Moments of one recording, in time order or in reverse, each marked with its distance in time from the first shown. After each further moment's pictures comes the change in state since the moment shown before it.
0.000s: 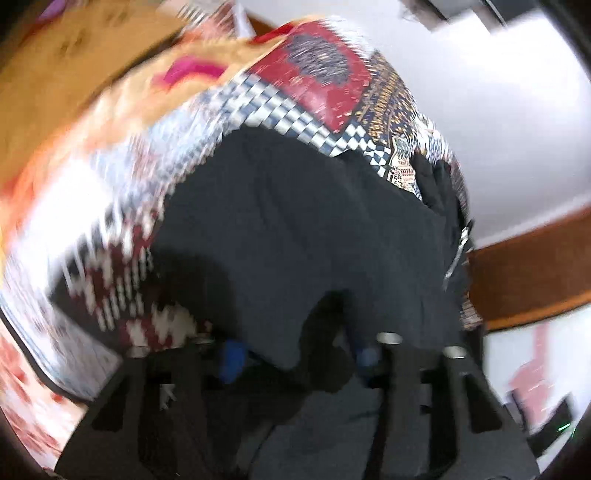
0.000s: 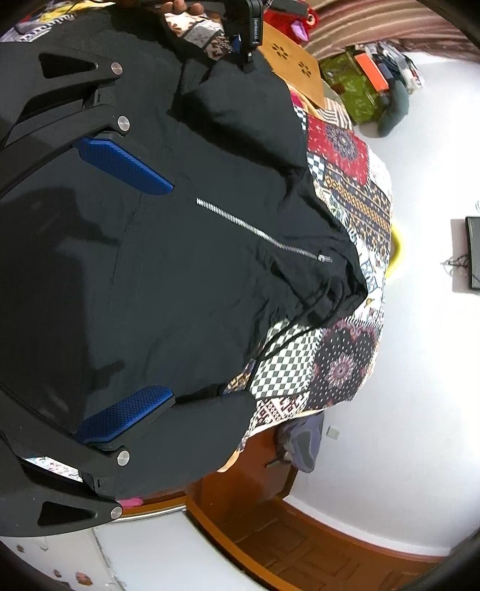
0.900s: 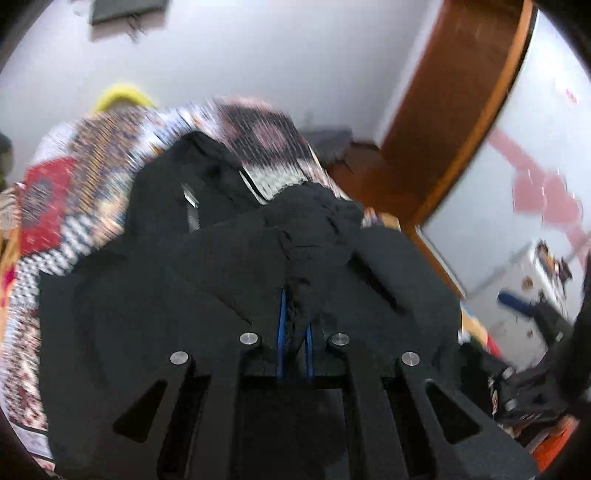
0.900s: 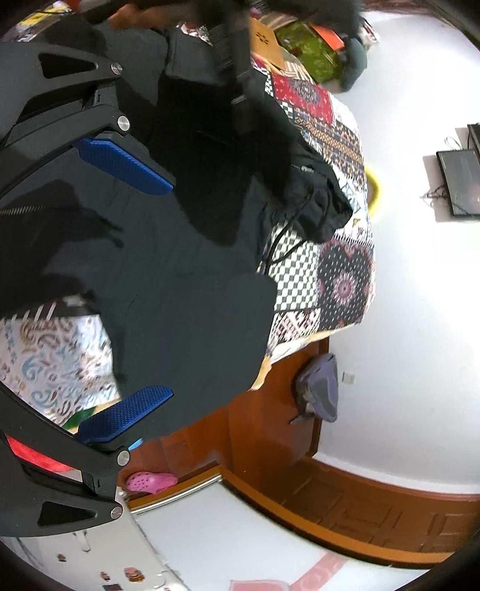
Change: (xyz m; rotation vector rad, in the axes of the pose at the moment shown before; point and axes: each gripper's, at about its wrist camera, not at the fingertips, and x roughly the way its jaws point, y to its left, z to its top) left arm 0.030 -0.308 -0.117 0.763 0.028 -0.147; right arm -0.038 -0.101 -0.031 0.175 -0.021 -0.087
